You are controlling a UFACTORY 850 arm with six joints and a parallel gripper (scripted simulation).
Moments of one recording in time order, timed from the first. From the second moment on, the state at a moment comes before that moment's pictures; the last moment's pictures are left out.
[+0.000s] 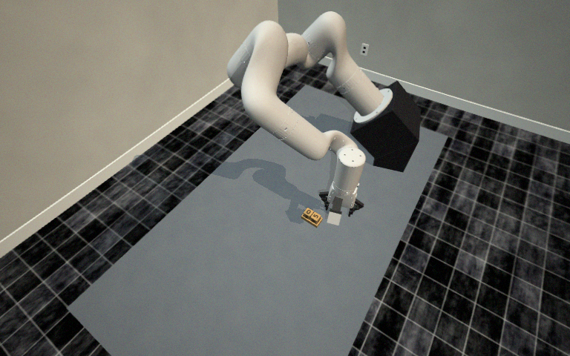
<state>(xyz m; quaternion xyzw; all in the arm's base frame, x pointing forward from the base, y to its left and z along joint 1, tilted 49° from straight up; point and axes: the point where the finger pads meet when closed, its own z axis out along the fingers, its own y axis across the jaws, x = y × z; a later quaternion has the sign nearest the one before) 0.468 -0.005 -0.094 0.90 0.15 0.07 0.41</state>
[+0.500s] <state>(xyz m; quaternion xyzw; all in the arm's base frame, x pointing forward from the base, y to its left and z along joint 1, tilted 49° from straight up) 0.489 -0.018 -0.072 0.87 0.26 0.02 0.41</state>
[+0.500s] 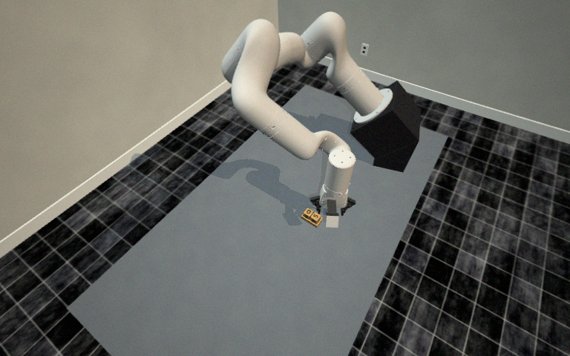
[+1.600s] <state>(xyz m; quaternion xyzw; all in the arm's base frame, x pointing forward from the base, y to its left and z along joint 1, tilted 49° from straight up) 0.540 -0.048 -0.021 0.80 0.43 -0.06 0.41</state>
